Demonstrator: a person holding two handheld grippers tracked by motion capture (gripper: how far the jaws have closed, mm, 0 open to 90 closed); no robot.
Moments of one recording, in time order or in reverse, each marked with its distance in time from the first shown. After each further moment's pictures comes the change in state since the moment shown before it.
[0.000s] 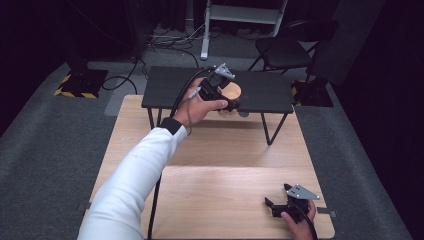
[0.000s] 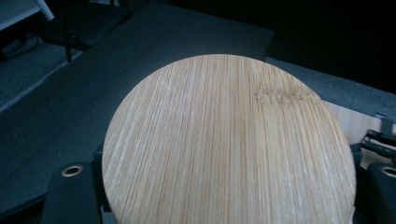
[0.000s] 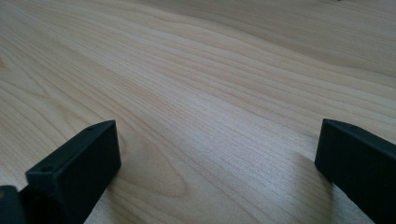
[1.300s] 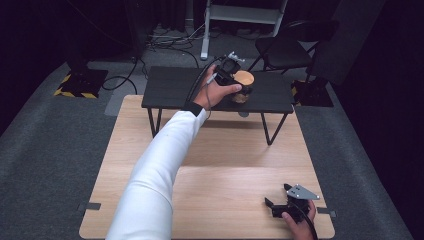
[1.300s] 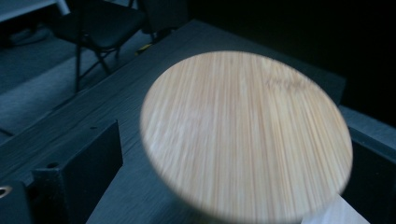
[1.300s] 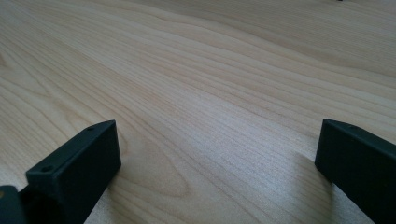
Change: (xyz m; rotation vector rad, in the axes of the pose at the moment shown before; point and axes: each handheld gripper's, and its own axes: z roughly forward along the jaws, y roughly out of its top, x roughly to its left) left arm 0.031 0.012 0.057 -0.033 0.055 -0.100; right arm -0.001 0.000 0.000 0.001 0.005 -0.005
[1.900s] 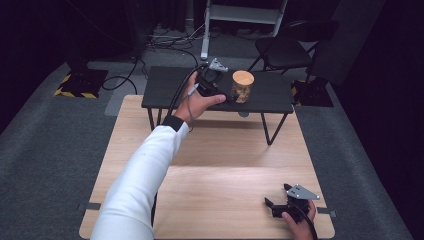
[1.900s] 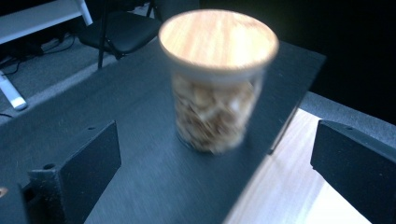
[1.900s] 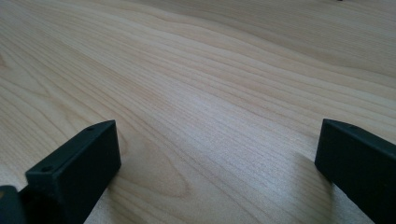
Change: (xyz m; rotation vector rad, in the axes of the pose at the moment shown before) left arm -0.029 -0.049 -0.062 -0.053 0.049 0.003; right arm 0.000 0.000 0.000 -0.001 -0.001 0.001
